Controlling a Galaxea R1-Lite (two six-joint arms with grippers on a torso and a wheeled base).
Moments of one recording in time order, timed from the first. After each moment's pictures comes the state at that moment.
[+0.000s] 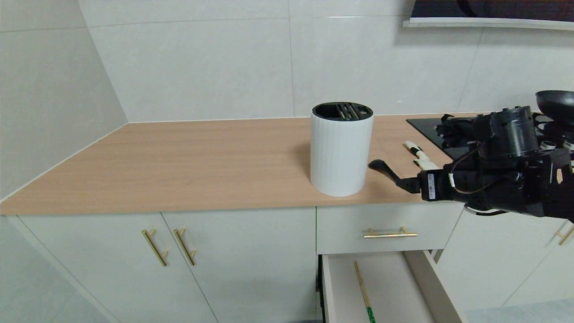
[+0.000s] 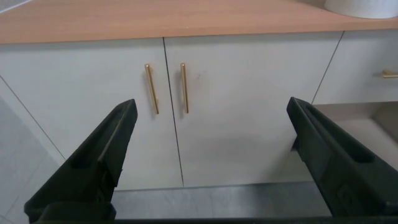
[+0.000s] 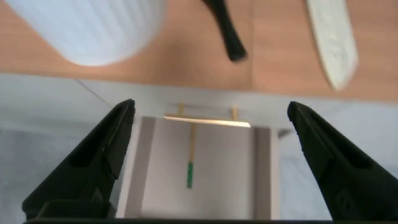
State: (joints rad) left arm -0.01 0.00 0.00 0.00 -0.01 0.00; right arm 0.41 1.66 -1.02 -0.16 -0.21 0.14
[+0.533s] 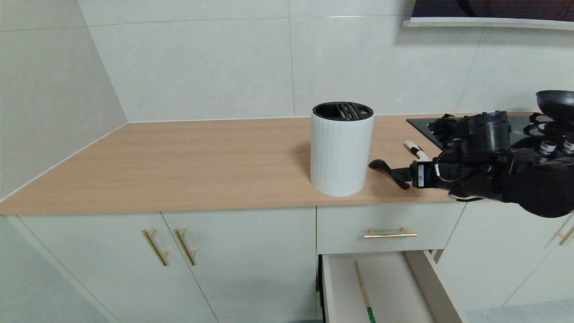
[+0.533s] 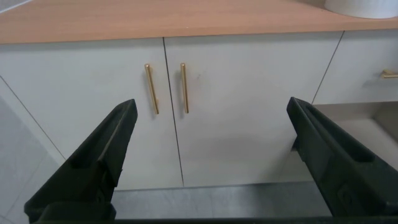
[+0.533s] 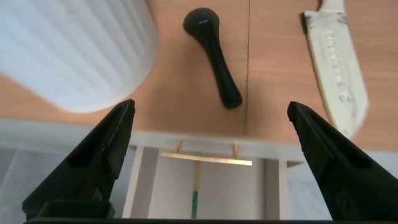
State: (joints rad) left arm -0.01 0.00 0.00 0.00 -0.01 0.00; right arm 0.32 1.82 -1.08 -0.33 -0.14 0.11
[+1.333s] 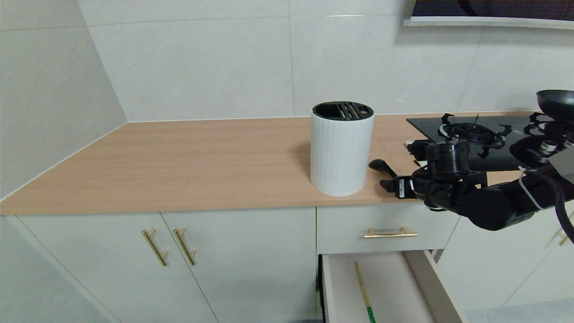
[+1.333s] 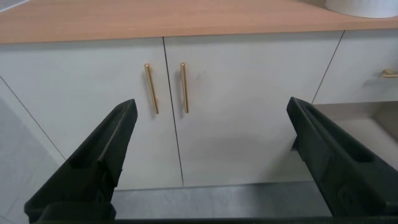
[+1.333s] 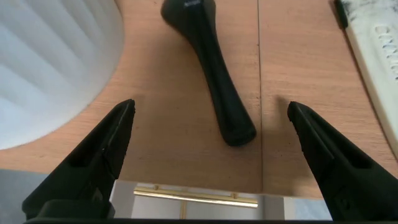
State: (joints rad) left arm -0.01 0.00 0.00 0.00 -0.01 0.00; right arm 0.30 2.05 -1.08 -0.57 -0.17 0.09
